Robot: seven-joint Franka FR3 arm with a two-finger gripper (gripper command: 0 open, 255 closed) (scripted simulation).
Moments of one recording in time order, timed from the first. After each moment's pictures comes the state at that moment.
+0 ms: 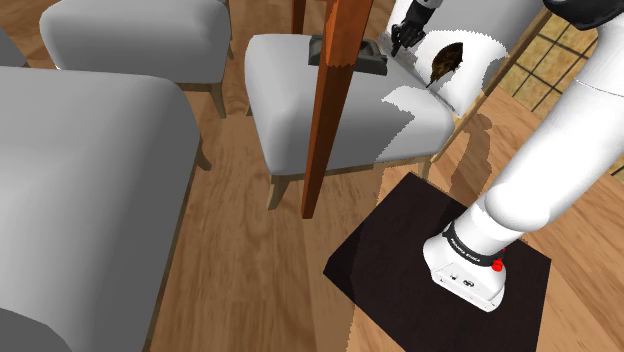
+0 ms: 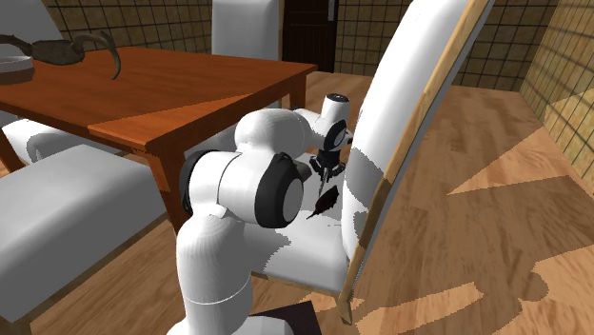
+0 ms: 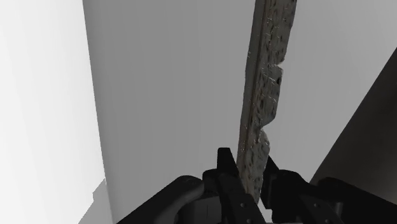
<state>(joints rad) -0.21 0.14 -0.48 -1.81 0.21 2.09 -0.24</state>
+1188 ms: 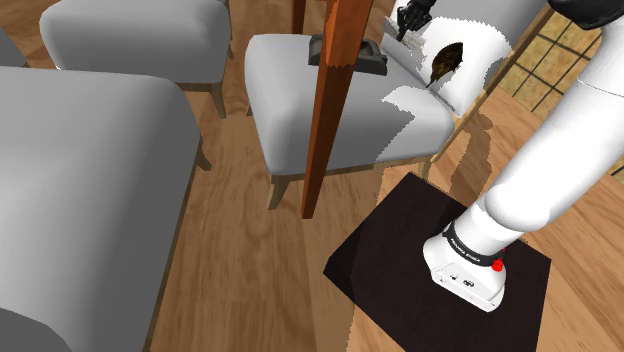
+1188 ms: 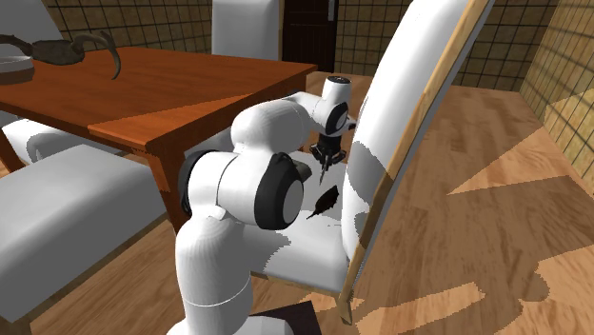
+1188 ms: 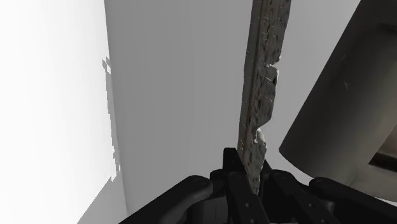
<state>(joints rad) -0.21 0.12 -0.48 -1.69 0.19 1.96 -0.21</state>
